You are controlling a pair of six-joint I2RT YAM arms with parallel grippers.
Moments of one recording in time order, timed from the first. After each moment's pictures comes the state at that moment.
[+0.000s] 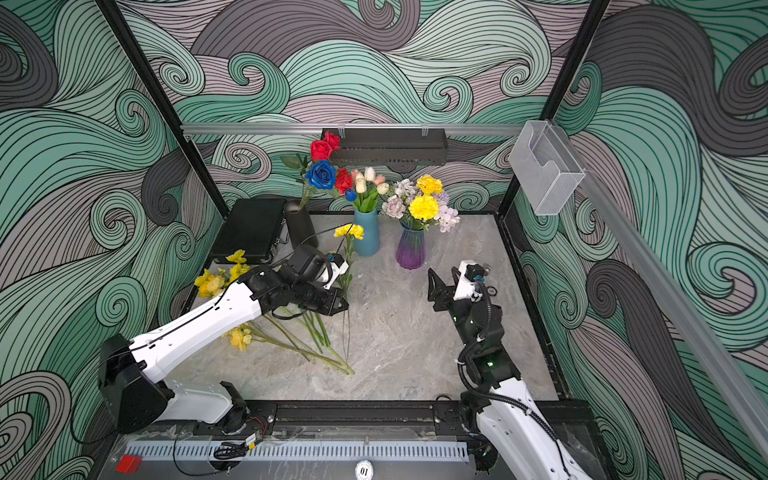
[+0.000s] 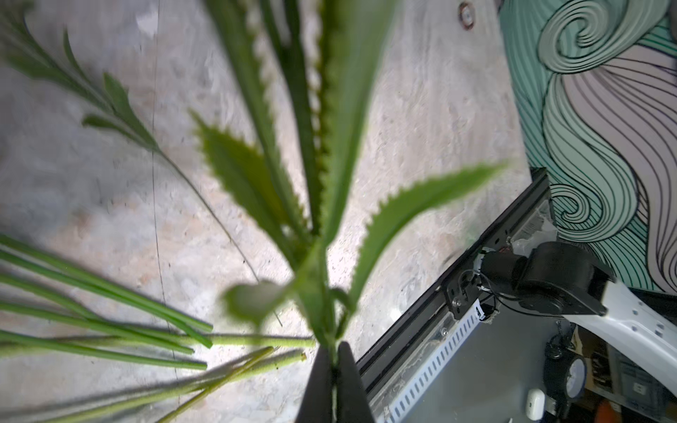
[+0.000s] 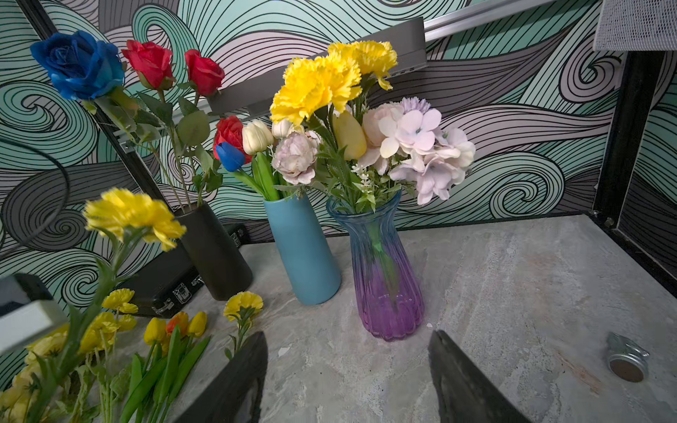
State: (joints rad) left arm -0.71 1.40 1.16 -0.80 0.33 -0.47; right arm 0.31 0.58 0.37 0.21 0.05 0.24
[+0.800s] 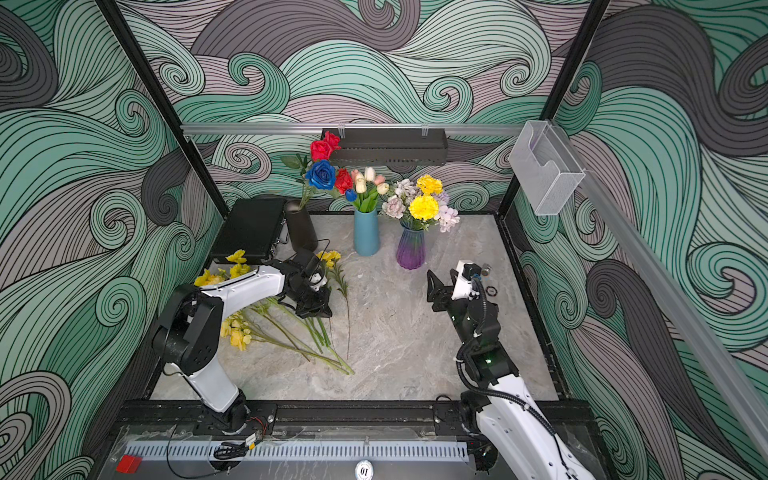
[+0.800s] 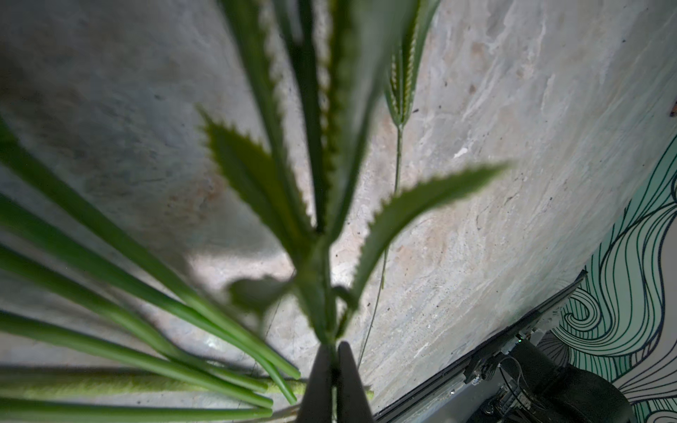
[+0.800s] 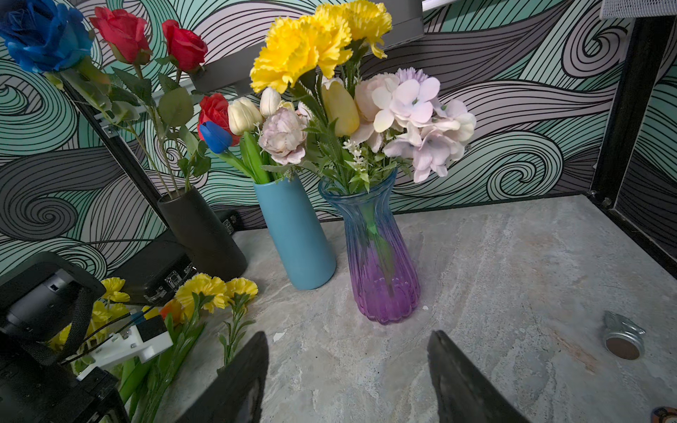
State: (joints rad) left arm -0.44 1.75 1.11 -0.72 0.46 -0.55; right arm 0.31 0.62 0.37 0.19 0.05 0.25
